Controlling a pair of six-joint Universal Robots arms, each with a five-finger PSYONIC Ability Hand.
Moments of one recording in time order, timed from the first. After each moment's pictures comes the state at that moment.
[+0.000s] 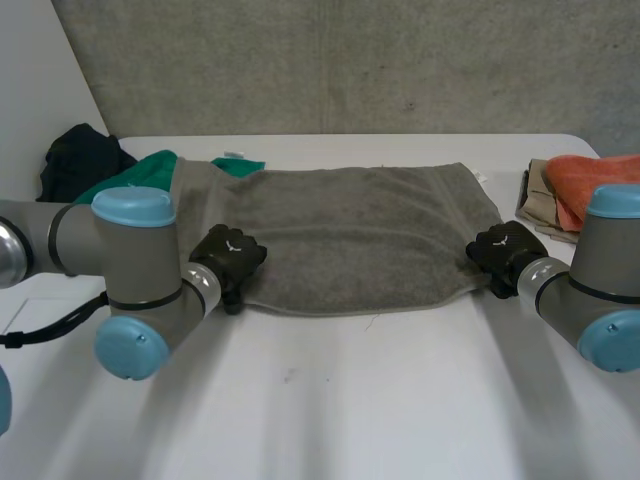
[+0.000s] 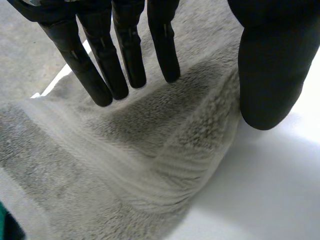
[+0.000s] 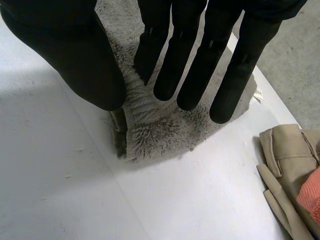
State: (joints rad) left arm 4.26 -2.31 -1.27 3.14 -1.53 3.76; right arm 1.77 -0.86 1.36 -0.06 1.37 2.41; left_hand 0.64 0.62 0.62 0.62 0.44; right_hand 1.05 1.09 1.09 1.09 0.91
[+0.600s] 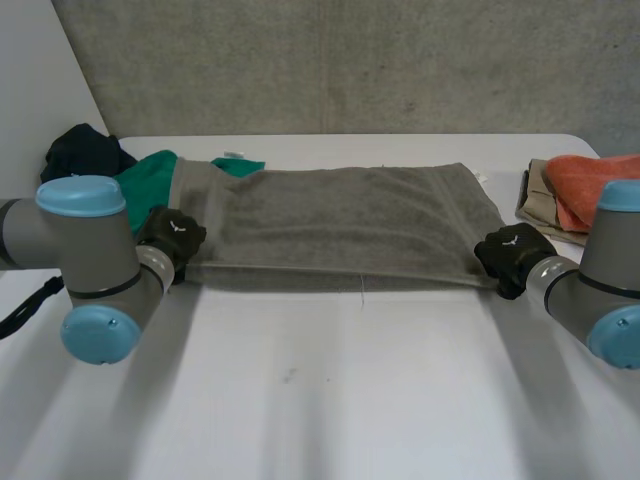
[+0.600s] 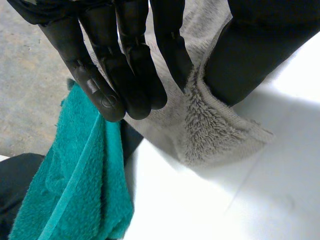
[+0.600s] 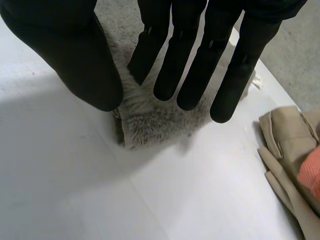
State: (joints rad) left arm 4.39 -2.25 -1.34 3.23 -1.63 3.90; right arm 1.75 -0.87 1.35 -0.01 1.37 2.45; left_hand 1.17 1.19 1.18 1.19 0.98; right_hand 1.04 1.02 1.02 1.02 0.85
